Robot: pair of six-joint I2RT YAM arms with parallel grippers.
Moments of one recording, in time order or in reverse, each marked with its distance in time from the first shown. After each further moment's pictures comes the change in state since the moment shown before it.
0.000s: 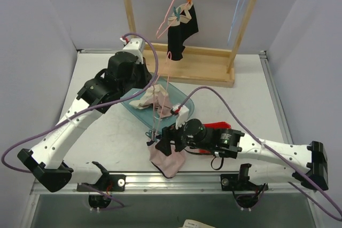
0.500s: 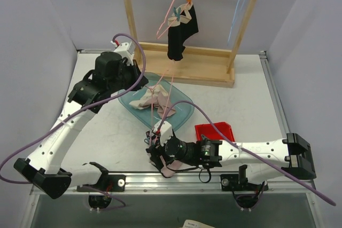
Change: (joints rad) left arm 0.173 -0.053 -0.075 0.003 0.301 -0.050; right arm 0.206 0.200 -0.013 0.076 0.182 -0.141
